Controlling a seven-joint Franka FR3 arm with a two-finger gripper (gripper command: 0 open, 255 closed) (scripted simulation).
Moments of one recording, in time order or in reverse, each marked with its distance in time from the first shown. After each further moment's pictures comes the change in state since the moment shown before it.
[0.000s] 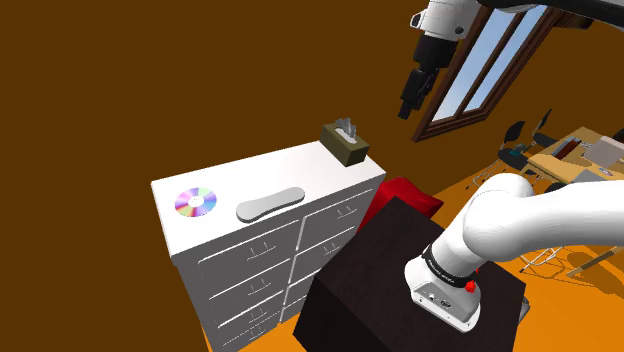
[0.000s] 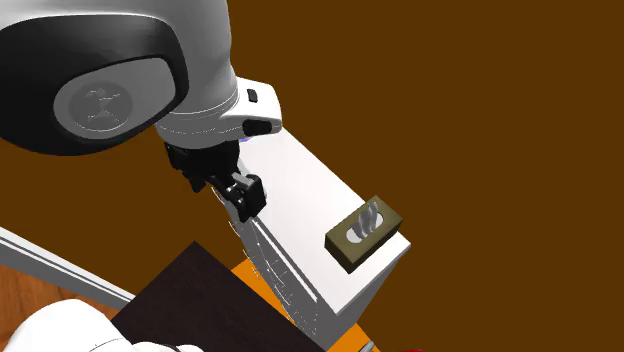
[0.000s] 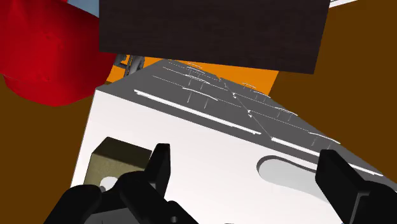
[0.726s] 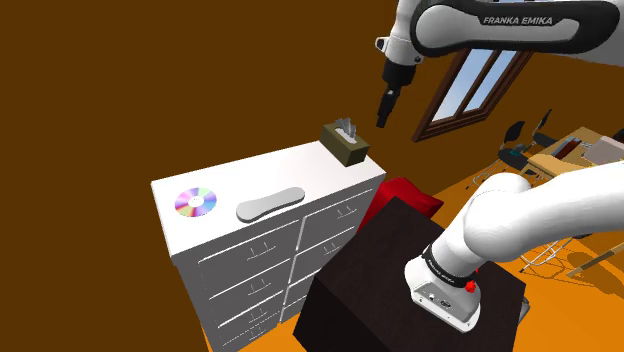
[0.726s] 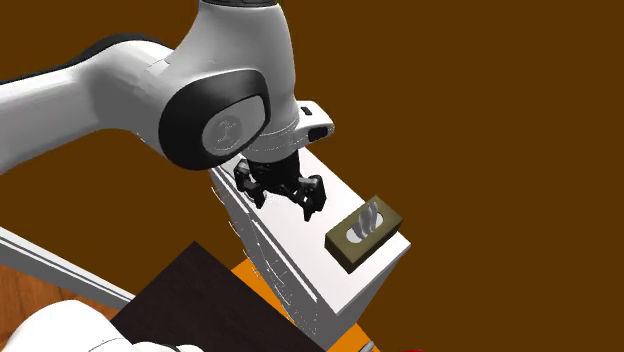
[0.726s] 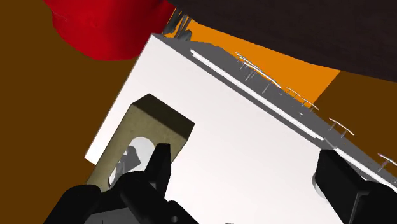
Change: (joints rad) arm 0.021 0.184 -0.053 -0.073 -0.188 0.296 -0.220
